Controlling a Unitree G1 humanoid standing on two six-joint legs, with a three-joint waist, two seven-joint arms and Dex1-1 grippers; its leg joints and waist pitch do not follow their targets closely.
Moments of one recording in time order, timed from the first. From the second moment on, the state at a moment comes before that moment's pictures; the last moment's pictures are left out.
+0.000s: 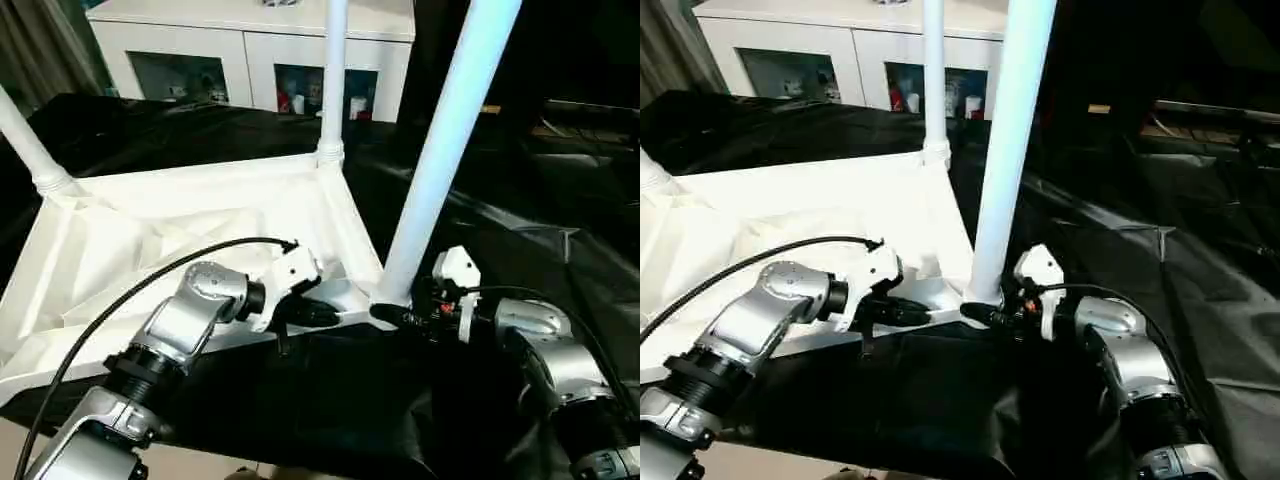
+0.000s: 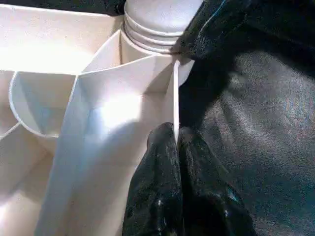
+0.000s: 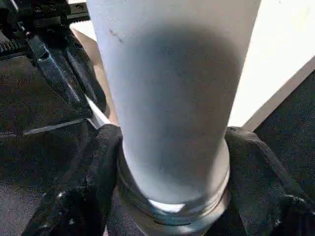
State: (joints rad) left arm -0.54 0.37 -0.36 0.35 -0.06 0.36 -1.14; right arm -0.34 -0.40 0.12 0.41 0.22 0.09 1.03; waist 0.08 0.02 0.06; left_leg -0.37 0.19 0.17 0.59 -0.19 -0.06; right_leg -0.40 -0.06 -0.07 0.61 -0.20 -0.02
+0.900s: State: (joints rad) left arm -0.71 0.08 -0.29 0.70 0.01 0.33 -0.65; right arm -0.50 -0.05 -0.01 0.65 0.08 0.09 0.15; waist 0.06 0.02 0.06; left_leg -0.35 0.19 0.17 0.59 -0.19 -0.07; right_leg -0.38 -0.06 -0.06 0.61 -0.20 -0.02
